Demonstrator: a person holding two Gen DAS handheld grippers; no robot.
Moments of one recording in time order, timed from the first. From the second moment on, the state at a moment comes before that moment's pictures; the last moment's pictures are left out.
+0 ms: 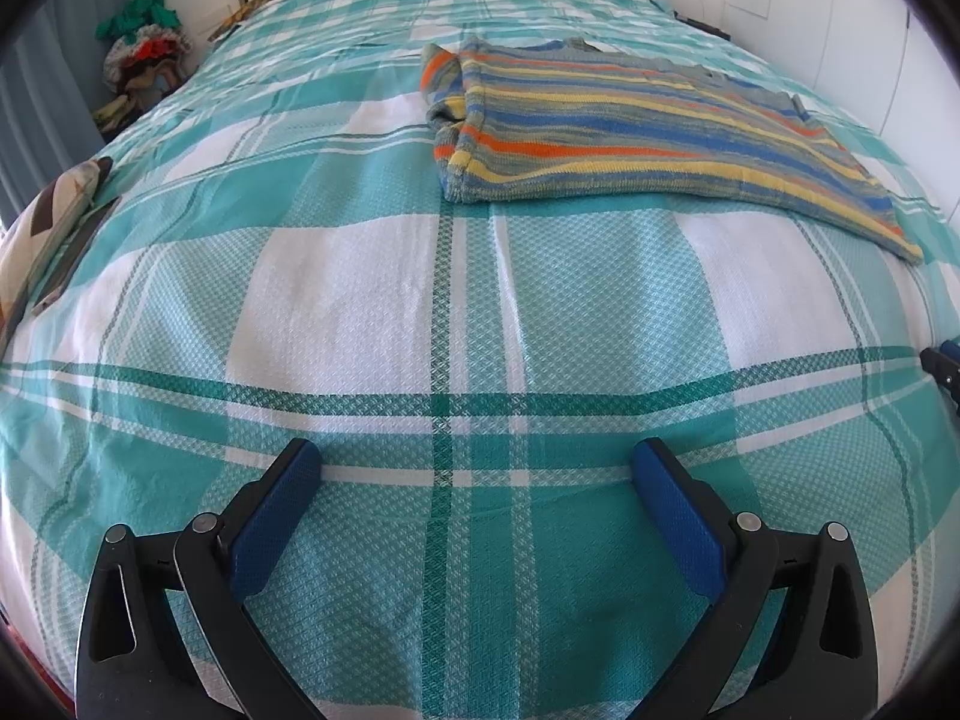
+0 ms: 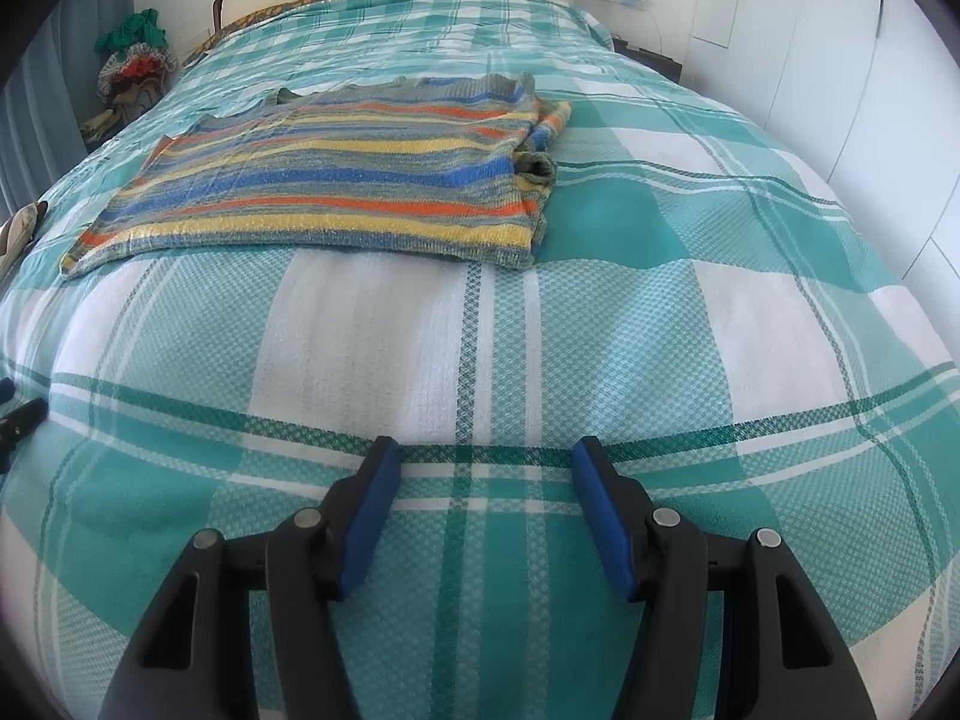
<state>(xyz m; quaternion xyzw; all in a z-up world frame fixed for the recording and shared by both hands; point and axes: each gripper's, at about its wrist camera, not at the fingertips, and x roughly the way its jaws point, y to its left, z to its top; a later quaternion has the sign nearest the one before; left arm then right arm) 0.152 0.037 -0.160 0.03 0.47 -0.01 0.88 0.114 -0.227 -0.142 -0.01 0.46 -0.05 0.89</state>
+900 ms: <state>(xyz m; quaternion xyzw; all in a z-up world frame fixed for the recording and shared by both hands) 0.148 0.039 -0.158 0.02 0.46 -0.01 0.89 0.115 -0.225 -0.141 -0.01 0.46 -0.06 0.89</state>
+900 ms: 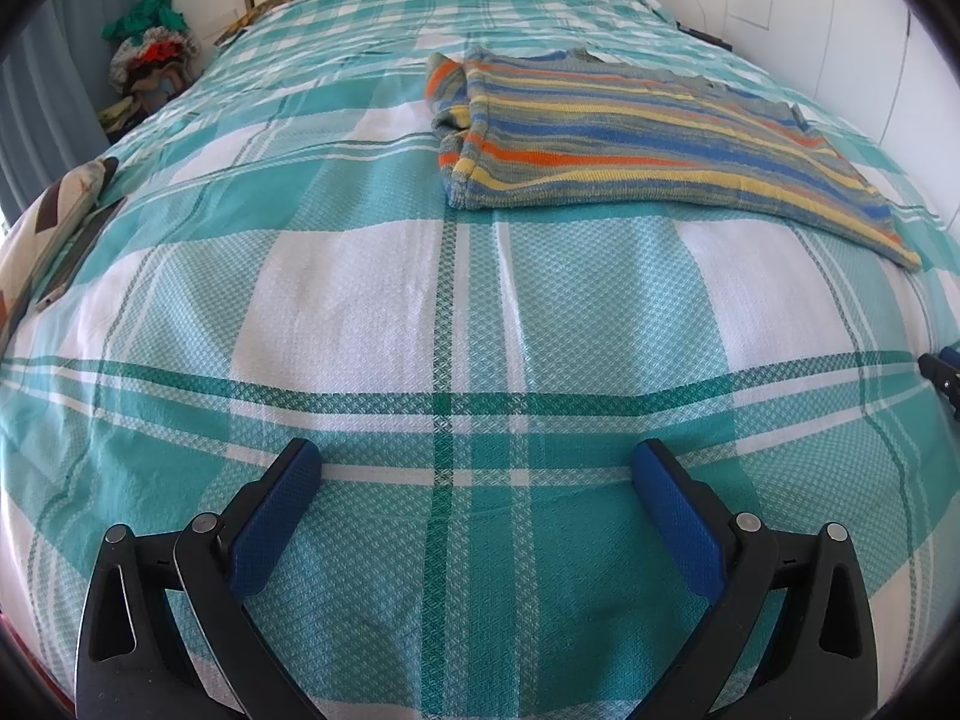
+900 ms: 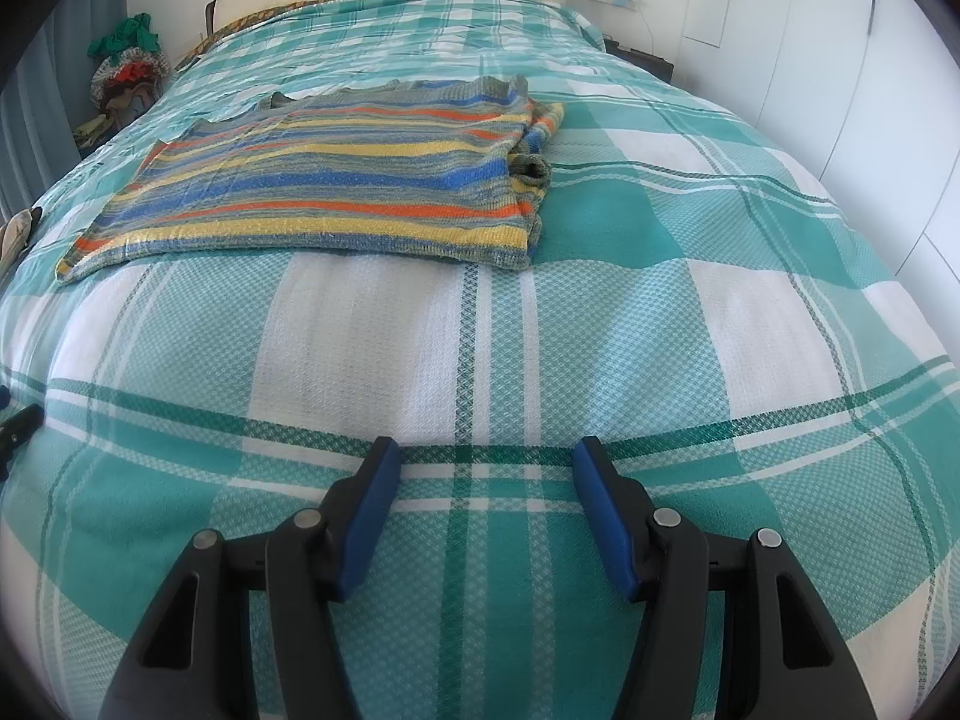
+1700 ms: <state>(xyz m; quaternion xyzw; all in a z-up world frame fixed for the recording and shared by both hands) 0.147 0.041 -0.157 0.02 0.46 -0.02 0.89 0.114 -0.223 -0.141 -0.01 0.46 -0.07 0.89</state>
